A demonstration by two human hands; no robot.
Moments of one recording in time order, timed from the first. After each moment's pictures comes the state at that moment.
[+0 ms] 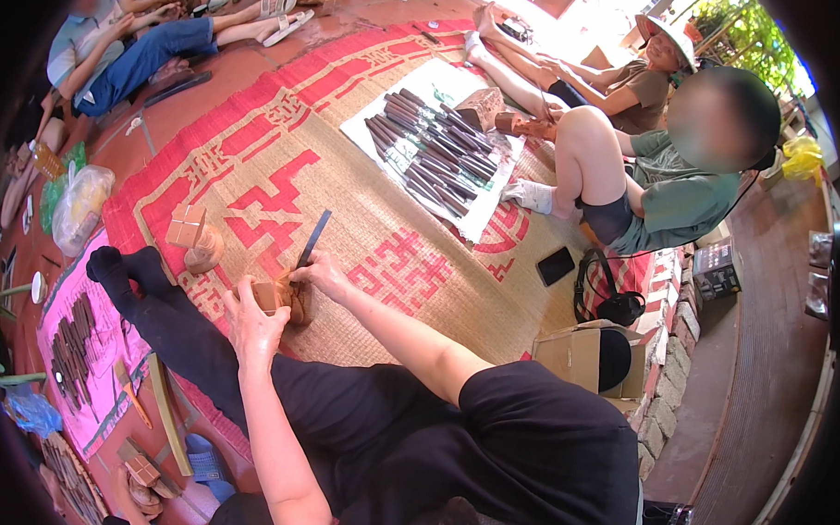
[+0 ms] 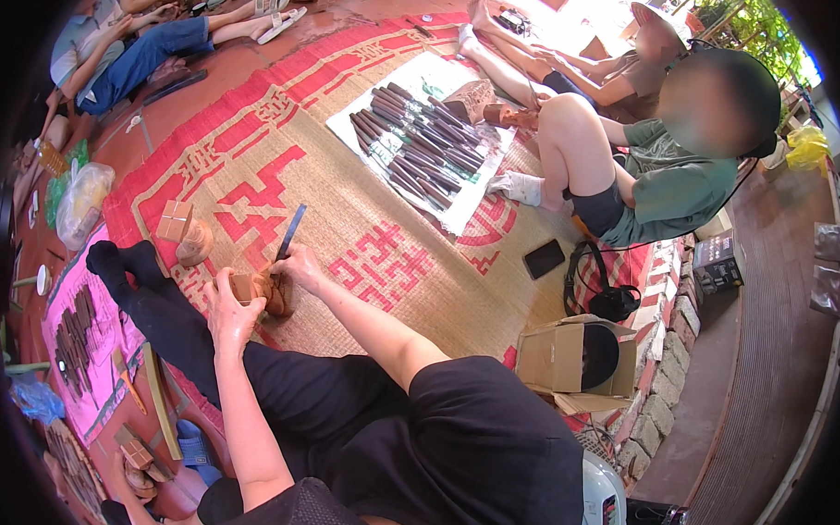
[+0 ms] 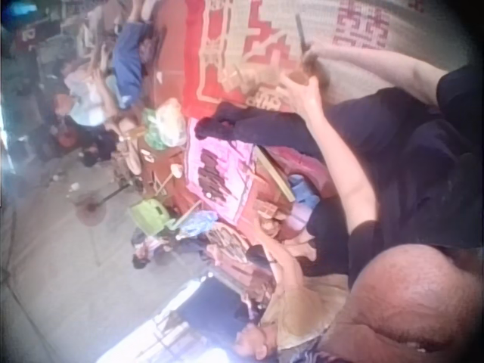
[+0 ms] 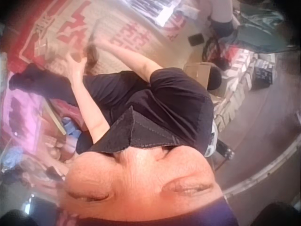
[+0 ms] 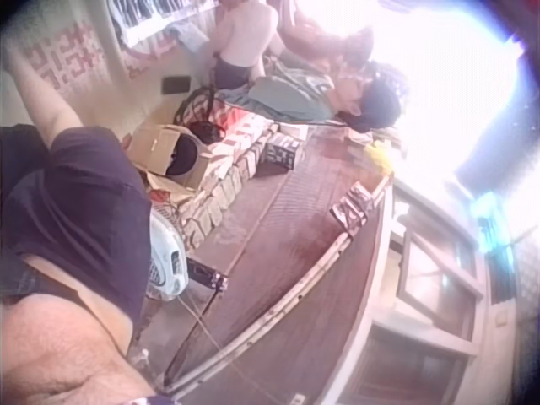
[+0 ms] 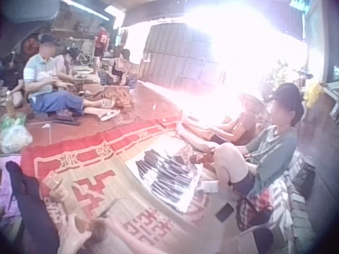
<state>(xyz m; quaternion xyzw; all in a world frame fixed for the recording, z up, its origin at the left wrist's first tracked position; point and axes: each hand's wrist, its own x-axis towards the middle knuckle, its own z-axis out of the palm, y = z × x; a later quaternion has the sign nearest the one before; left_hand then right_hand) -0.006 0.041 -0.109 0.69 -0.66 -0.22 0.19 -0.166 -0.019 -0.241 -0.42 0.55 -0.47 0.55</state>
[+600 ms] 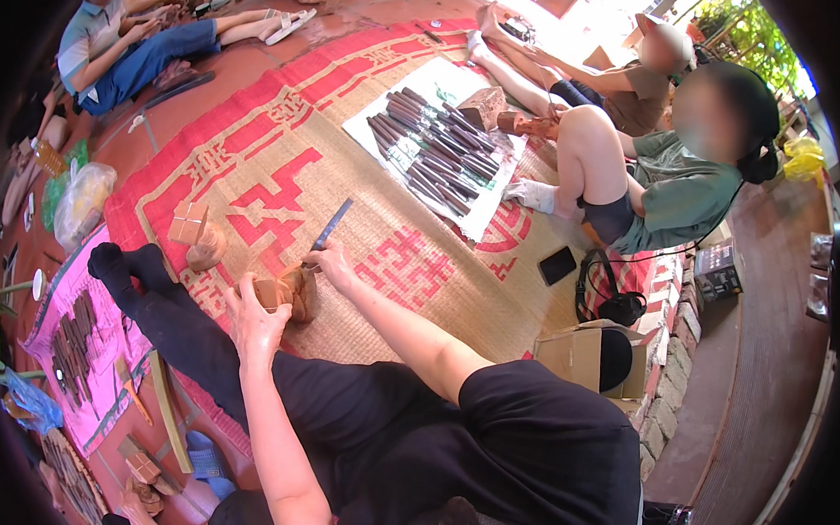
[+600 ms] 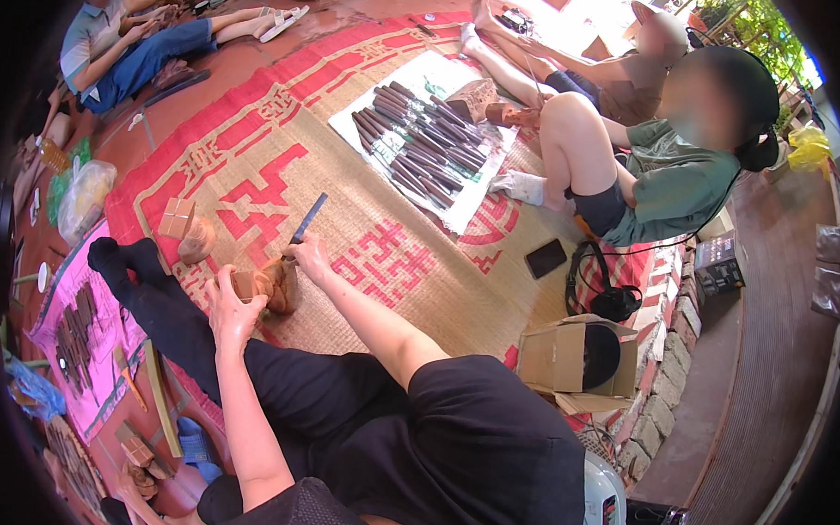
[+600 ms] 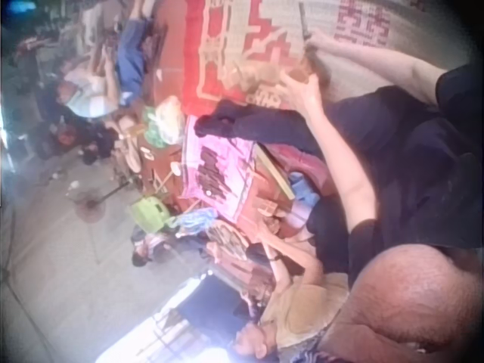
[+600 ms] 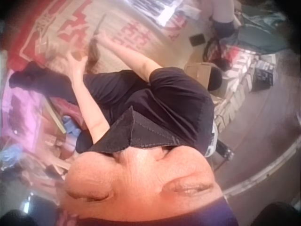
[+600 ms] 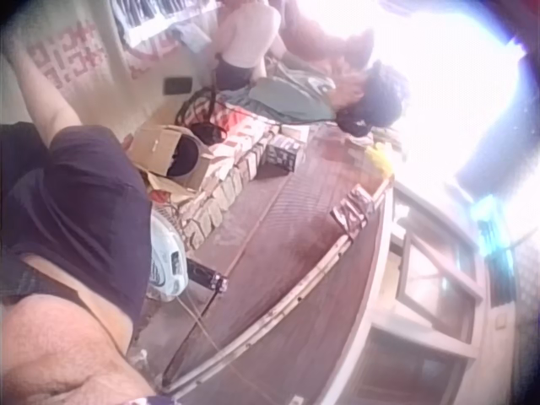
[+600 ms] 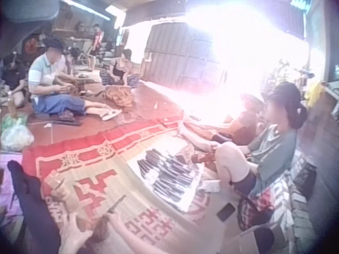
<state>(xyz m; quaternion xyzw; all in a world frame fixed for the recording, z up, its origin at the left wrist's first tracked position) -0.007 0.041 -0.109 0.69 -0.65 -0.23 0.19 -0.175 -0.028 -0.245 -0.34 0.62 -0.48 0.53</state>
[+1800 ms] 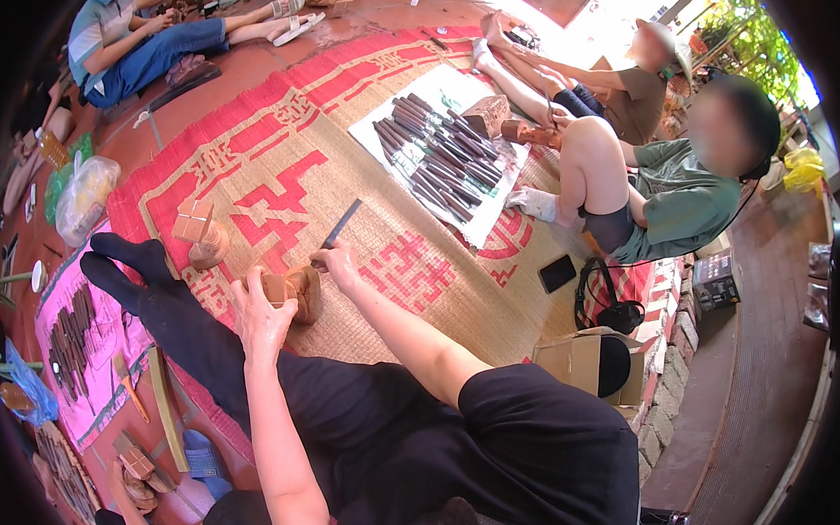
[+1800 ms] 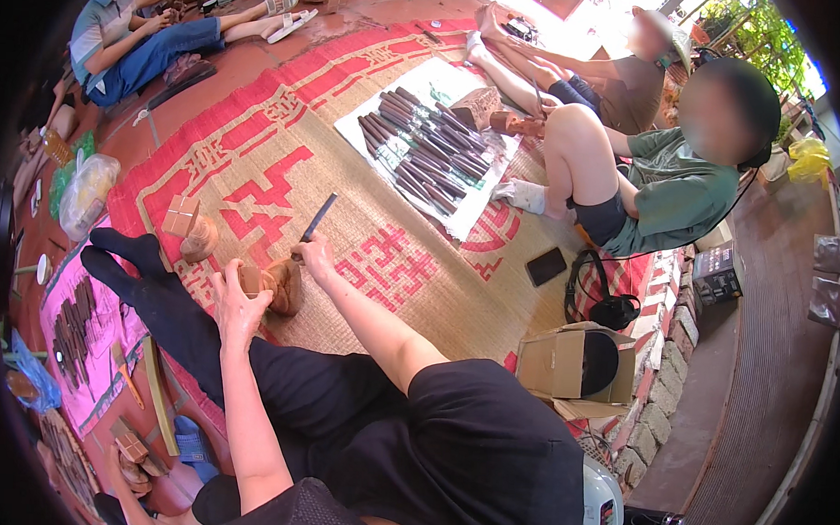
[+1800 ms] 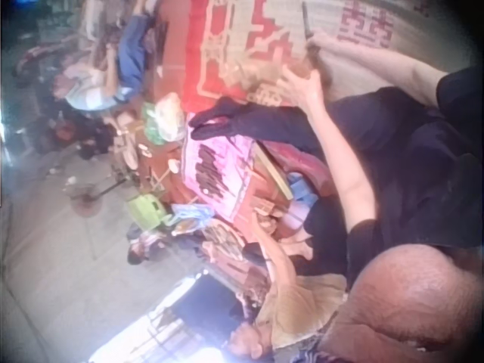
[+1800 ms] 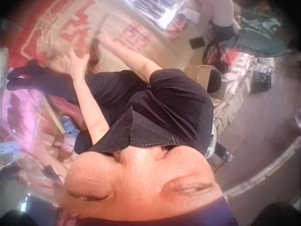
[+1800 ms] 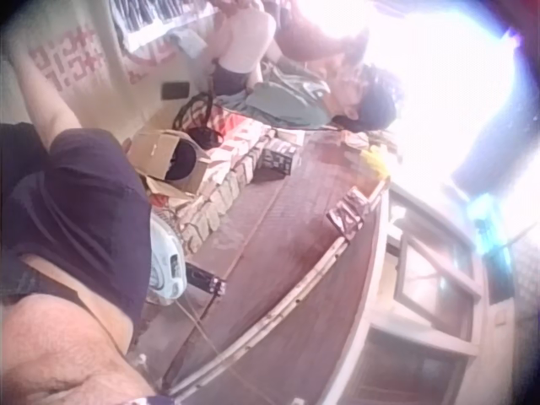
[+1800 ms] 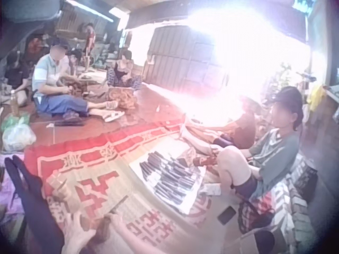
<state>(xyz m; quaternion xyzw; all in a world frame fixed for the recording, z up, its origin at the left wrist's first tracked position) -0.012 0.037 -0.108 0.68 -0.67 -0.22 0.21 -0.177 -0.034 -0.252 -0.32 0.62 -0.48 0.54</state>
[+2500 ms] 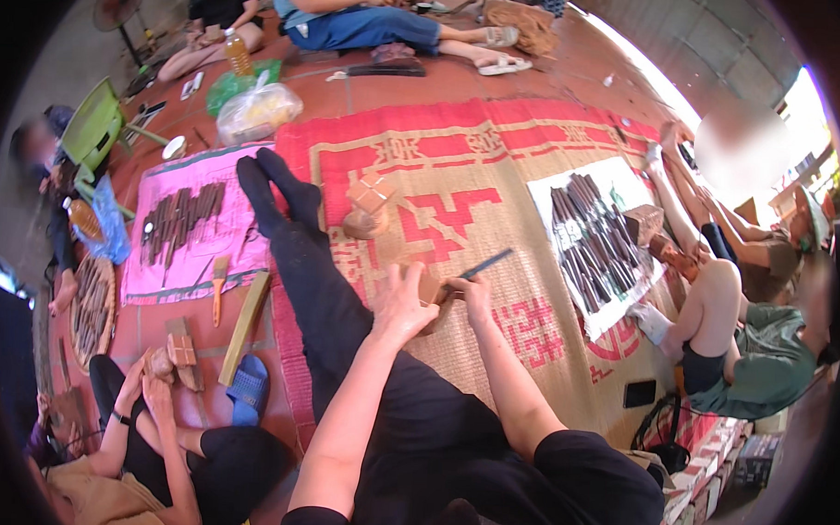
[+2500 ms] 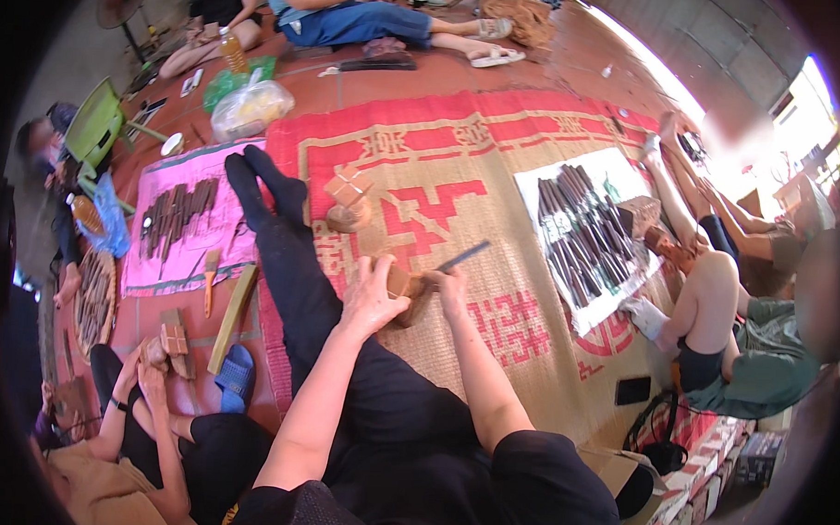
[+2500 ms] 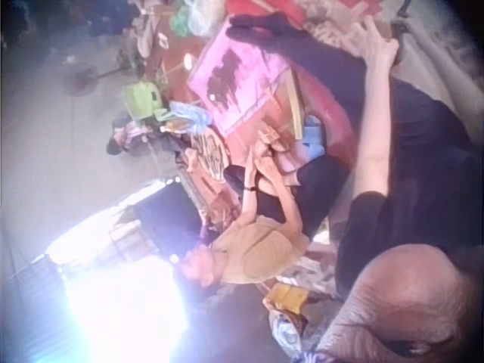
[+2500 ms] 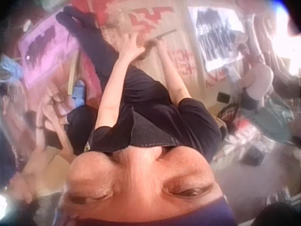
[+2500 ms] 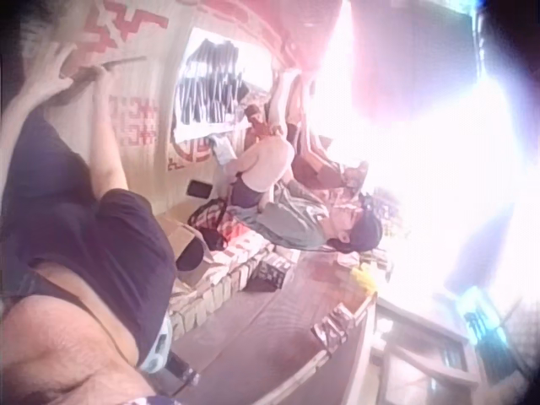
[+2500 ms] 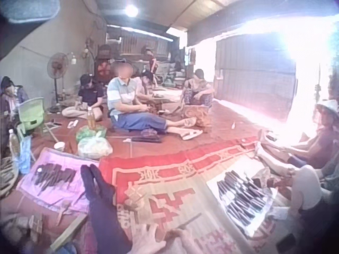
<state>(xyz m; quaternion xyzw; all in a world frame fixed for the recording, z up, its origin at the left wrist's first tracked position) 0.000 0.035 -0.119 0.69 -0.65 -0.23 0.21 -0.166 -0.029 -0.247 -0.37 0.54 -0.47 0.60</state>
